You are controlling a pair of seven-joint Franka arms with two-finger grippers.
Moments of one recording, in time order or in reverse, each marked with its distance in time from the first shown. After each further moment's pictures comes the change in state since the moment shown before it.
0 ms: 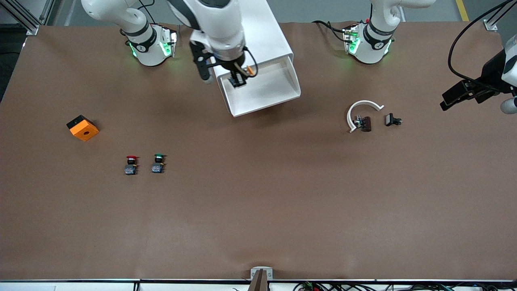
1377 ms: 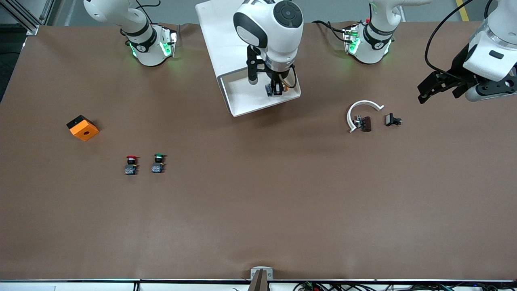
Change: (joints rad) left arm 0.185 -0.118 -0.261 -0.186 0.004 0.113 -0.010; right arm 0.162 0.285 -0.008 0.197 -0.084 0.069 0.437
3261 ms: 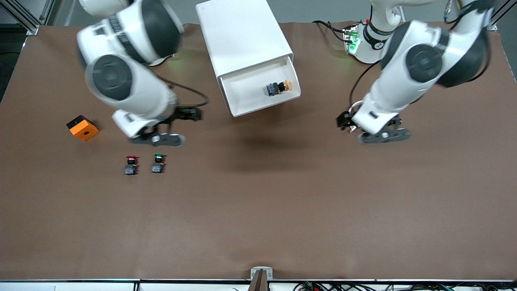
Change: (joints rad) left arm -0.042 0.339 -0.288 -0.016 -0.001 0.189 -0.287; right arm -0.585 -0.114 -0.040 0.177 0.066 -0.481 -2.135
